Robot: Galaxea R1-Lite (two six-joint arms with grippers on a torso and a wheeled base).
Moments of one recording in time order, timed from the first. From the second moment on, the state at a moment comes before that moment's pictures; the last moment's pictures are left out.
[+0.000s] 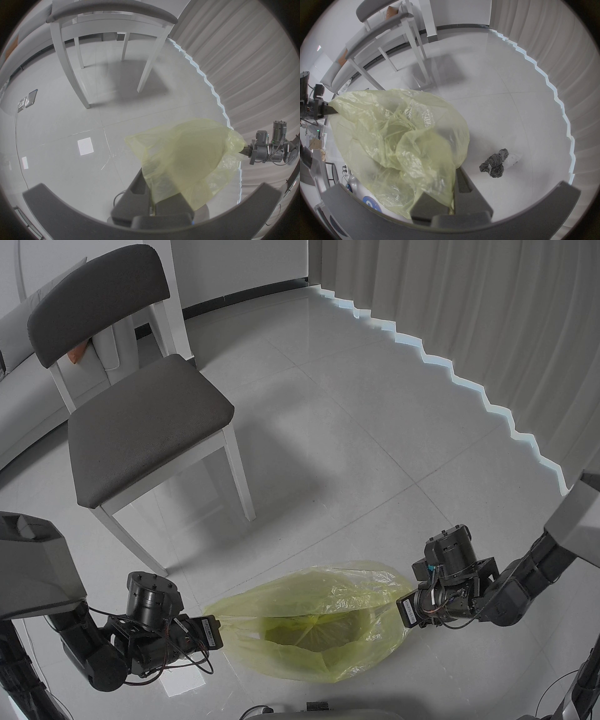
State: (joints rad) left arm -0.47 1.97 -0.27 -0.99 0.04 -0.56; right arm 0.51 2.05 -0.72 -0.48 -0.13 0.05
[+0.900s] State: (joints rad) left arm -0.54 1.97 -0.25 -0.97 -0.04 -0.56; right arm 0.60 1.87 -0.48 -0.40 -0.13 0.06
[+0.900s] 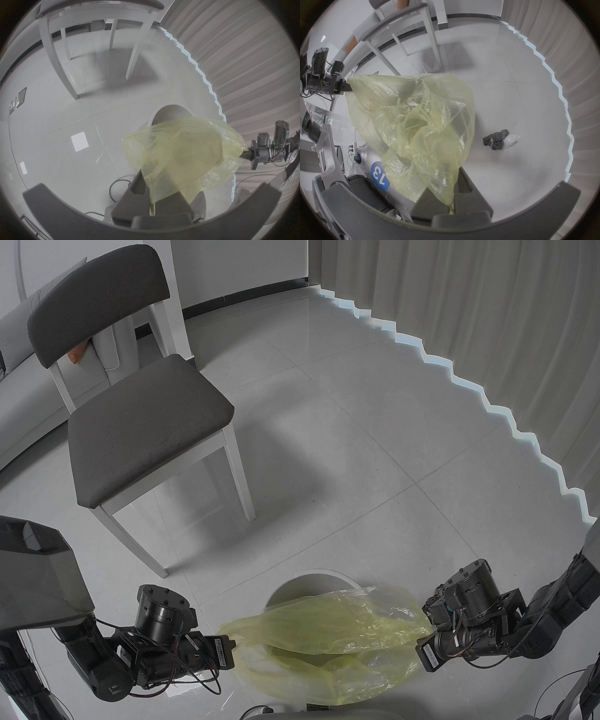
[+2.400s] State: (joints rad) left arm -0.40 2.28 -0.42 -1.14 -0.05 -0.53; right arm 0.47 2.28 -0.92 -0.45 -0.12 0.05
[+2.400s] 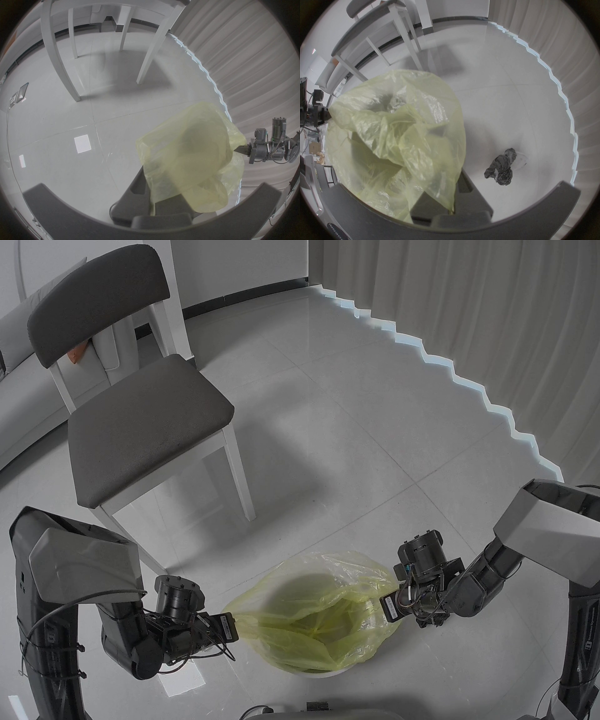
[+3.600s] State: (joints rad) left arm -0.41 2.28 -0.34 -1.28 -0.04 -0.54; right arm 0.46 2.22 -0.84 -0.36 -0.07 0.05
